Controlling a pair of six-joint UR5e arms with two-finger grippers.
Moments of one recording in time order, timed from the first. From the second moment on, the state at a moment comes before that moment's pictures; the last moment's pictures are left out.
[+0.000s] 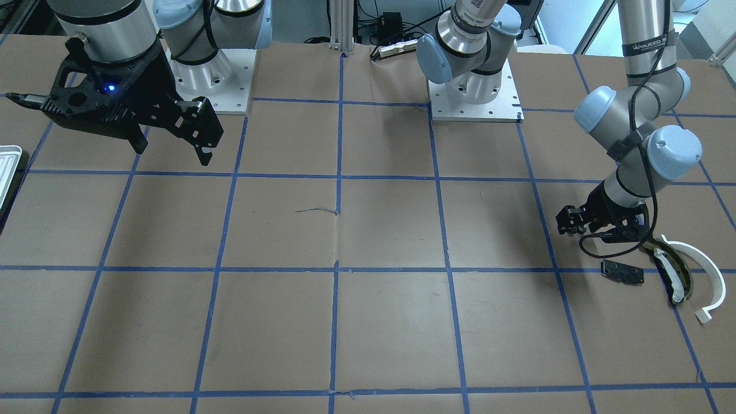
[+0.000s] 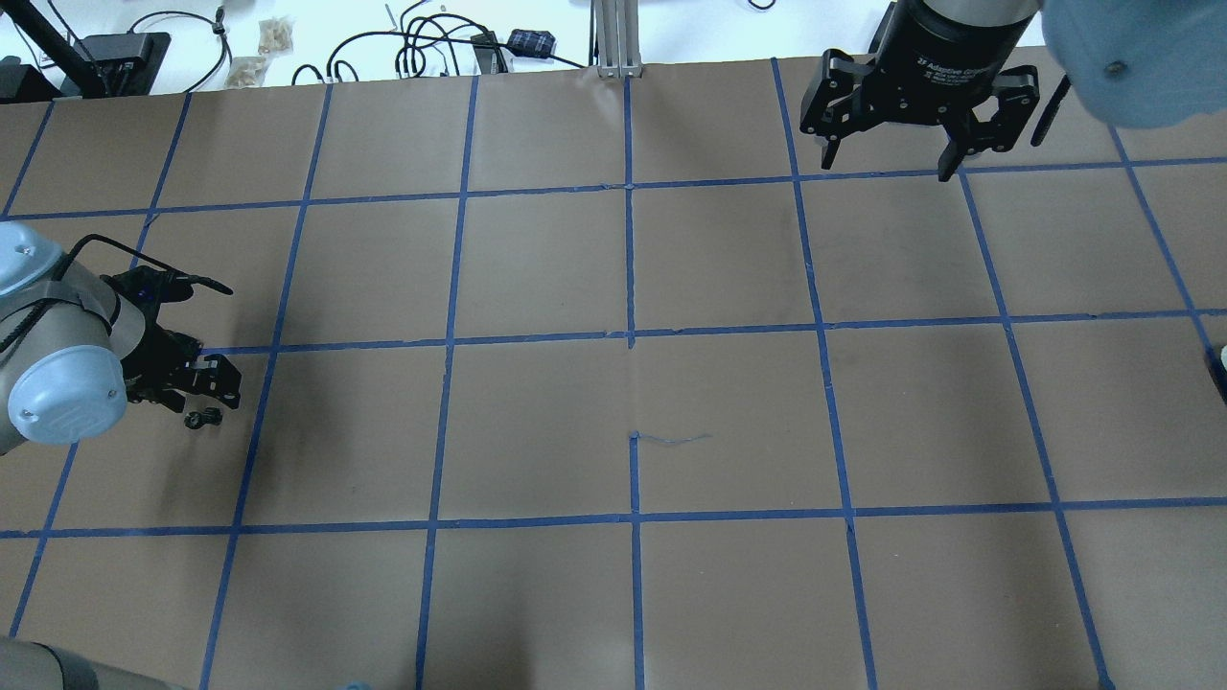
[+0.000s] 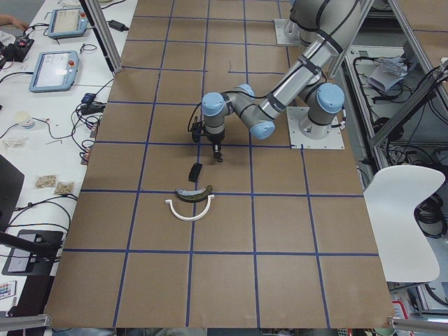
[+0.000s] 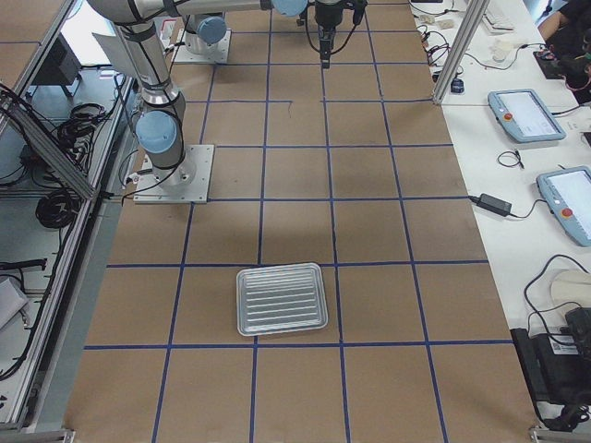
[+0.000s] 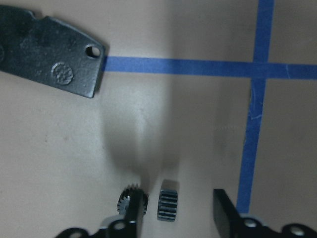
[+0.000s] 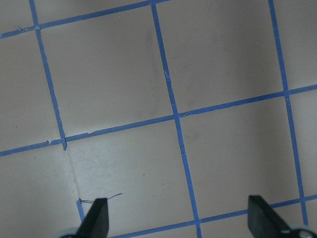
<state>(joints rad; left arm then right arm) -1.00 -1.83 -2.09 -0.81 1.62 0.52 1.62 -1.52 1.47 -1.59 -1.59 0.25</state>
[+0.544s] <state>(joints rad) -1.09 -1.79 -1.99 -0.94 1.62 0.38 1.62 -1.52 1.47 -1.59 -1.58 0.25</state>
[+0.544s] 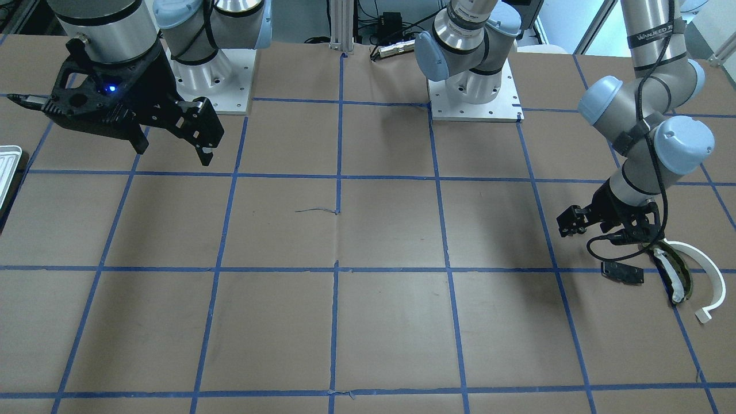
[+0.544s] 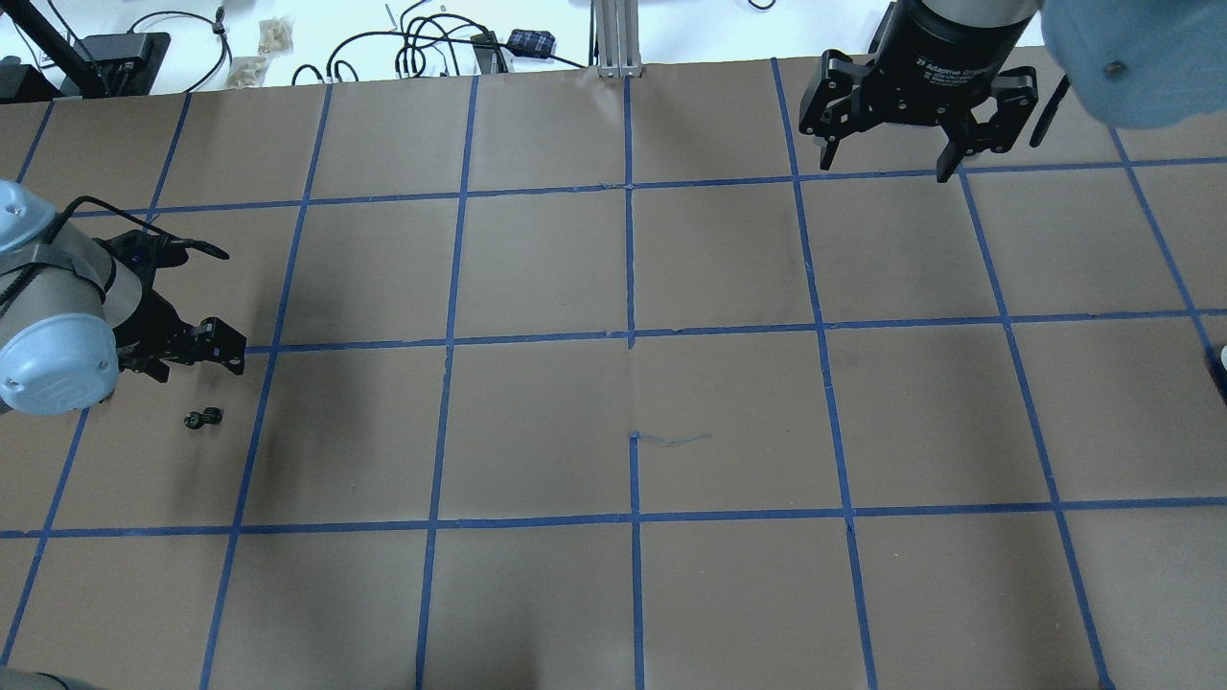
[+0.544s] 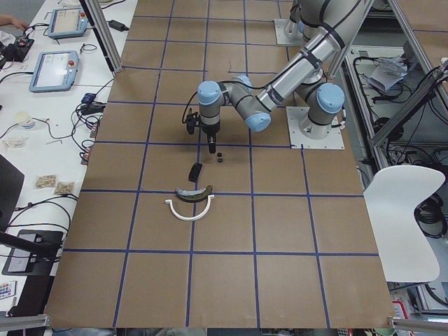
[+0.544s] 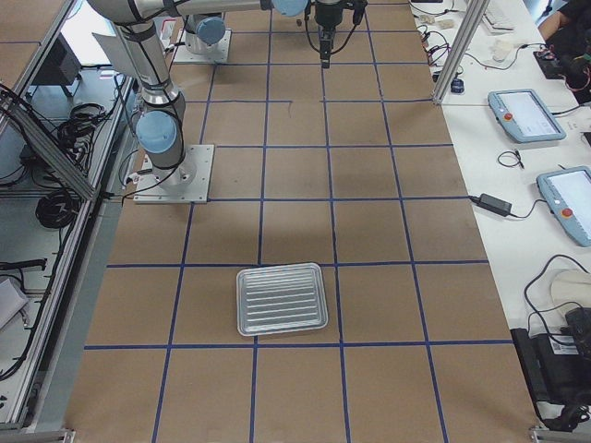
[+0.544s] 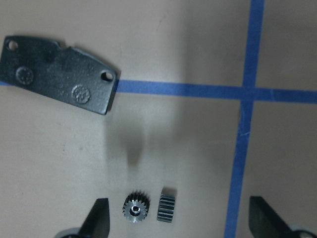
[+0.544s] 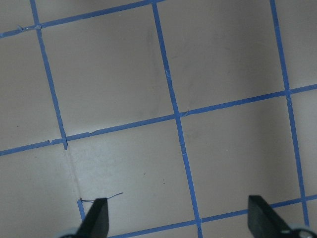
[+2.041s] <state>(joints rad) -1.63 -1.58 -1.62 -1.43 1.59 -0.23 1.62 -1.52 1.47 -1.59 -1.58 0.25</state>
